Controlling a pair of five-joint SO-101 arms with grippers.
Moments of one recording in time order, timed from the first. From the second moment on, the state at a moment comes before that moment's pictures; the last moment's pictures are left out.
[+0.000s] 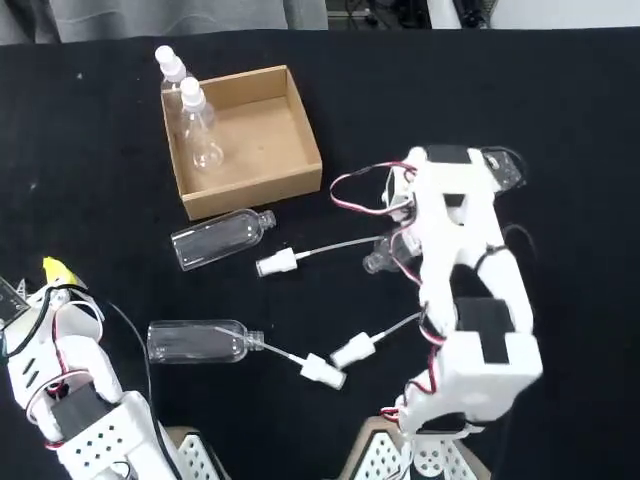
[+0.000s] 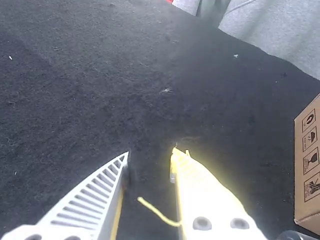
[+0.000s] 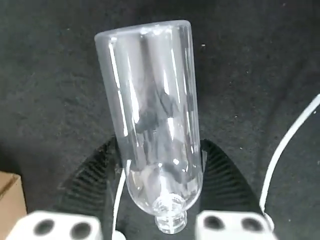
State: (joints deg) left arm -41.2 -104.0 93.6 39.8 9.1; right arm 1.0 11.9 11.8 74.9 -65.6
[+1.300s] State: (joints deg) left arm -41.2 -104.0 93.6 39.8 9.1; right arm 1.0 15.5 -13.5 98.7 -48.0
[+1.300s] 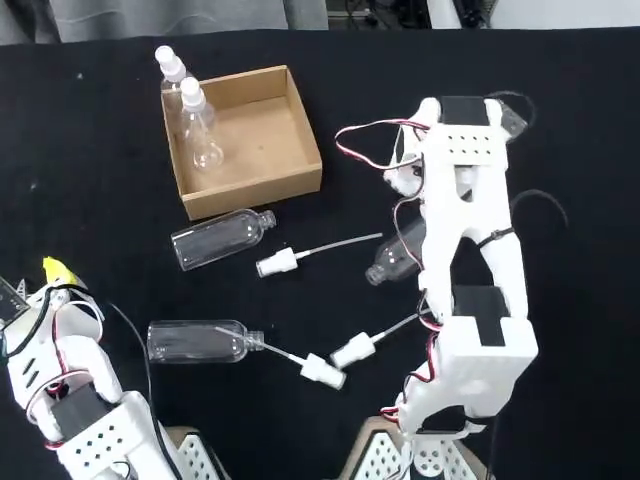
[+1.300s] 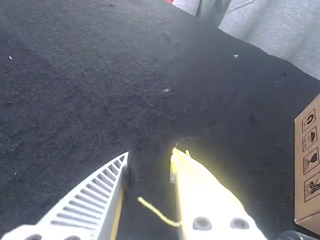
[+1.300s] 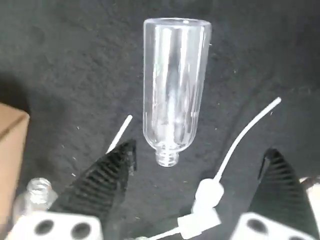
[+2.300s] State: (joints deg) left arm -41.2 -104.0 93.6 39.8 9.1; right arm 4.8 15.5 -13.5 98.9 29.0
